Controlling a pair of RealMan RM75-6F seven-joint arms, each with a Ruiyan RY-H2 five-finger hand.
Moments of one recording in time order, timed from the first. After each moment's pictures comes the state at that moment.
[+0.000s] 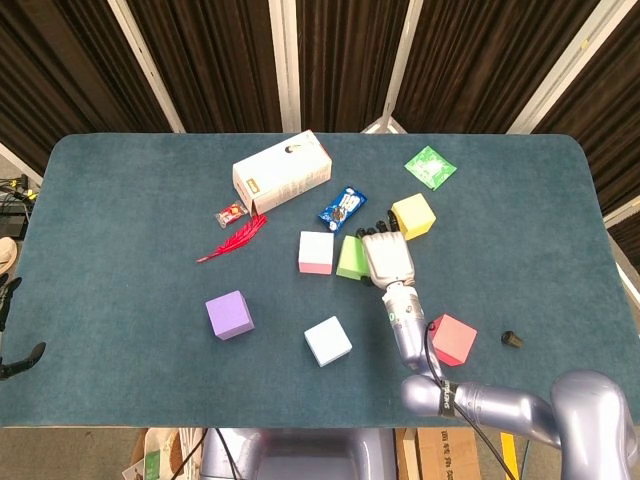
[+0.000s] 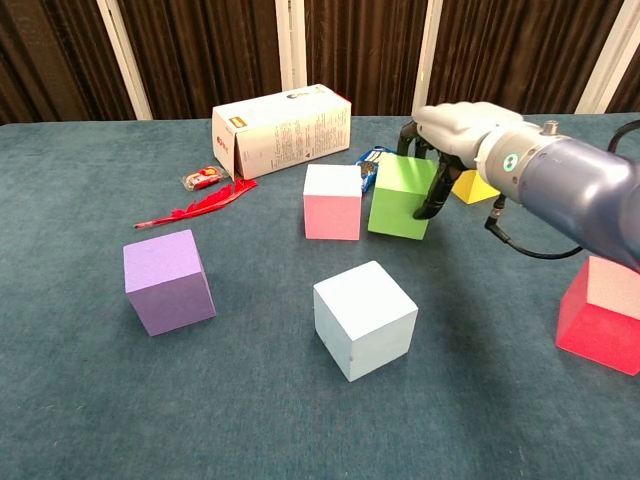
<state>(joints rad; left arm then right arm) -0.05 -1.04 -0.08 -1.82 1.32 1.48 0.17 0.92 -1.72 0.32 -1.43 -0.66 1.14 -0.80</state>
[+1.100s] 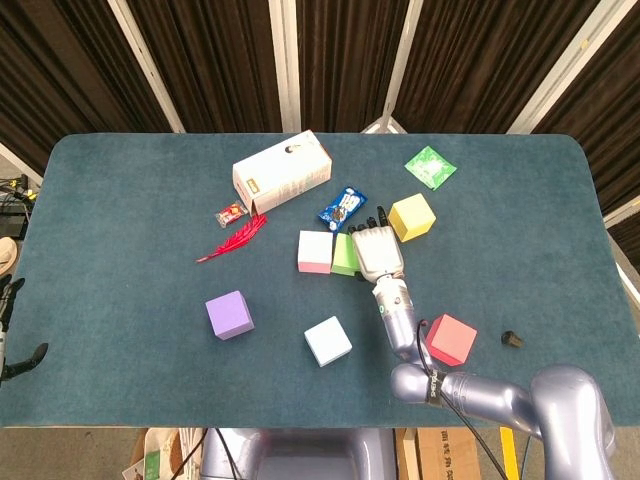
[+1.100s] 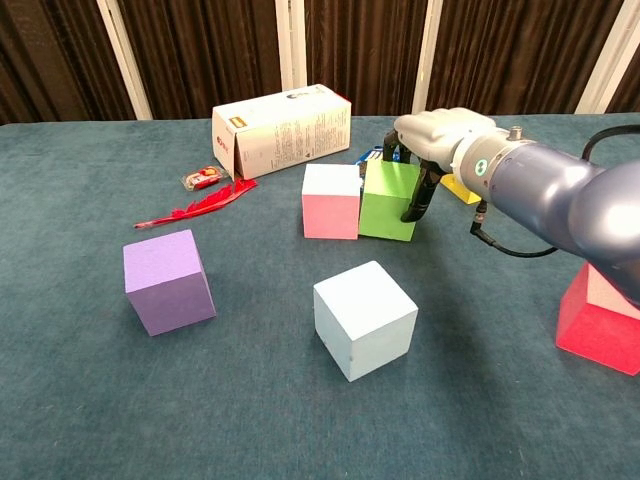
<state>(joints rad) -0.05 -1.05 -0.08 -1.82 1.32 1.49 0.18 0.98 -1.77 0.32 -1.30 -0.65 1.06 -0.79</state>
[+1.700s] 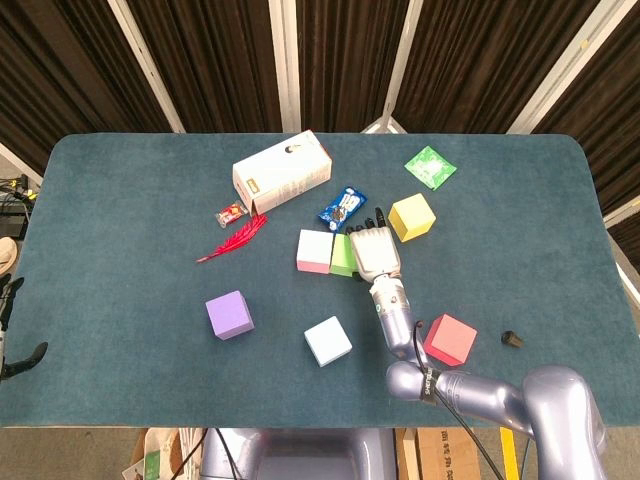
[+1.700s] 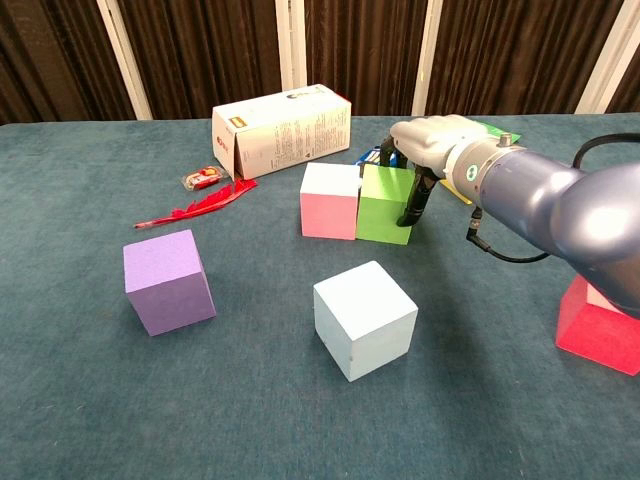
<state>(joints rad) -0.05 -1.05 -0.08 -1.82 1.31 1.48 0.18 0.99 -1.80 0.32 -1.24 -0.63 1.04 -0.79</state>
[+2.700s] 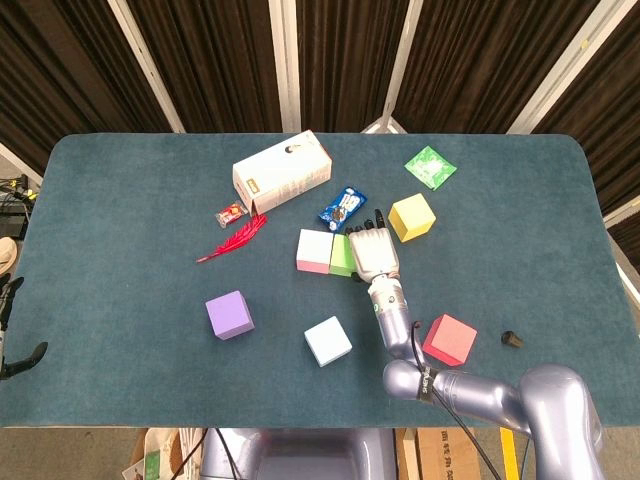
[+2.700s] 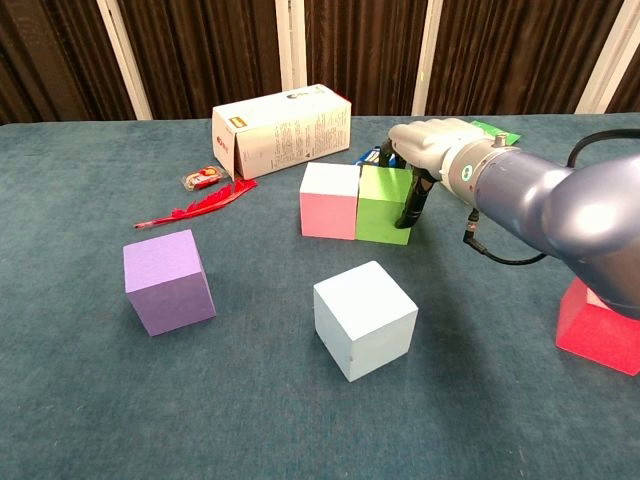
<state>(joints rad) -0.05 -1.04 -0.08 -1.82 1.31 1.48 0.17 1.00 -1.80 0.33 -1.25 -0.58 1.04 -0.82</state>
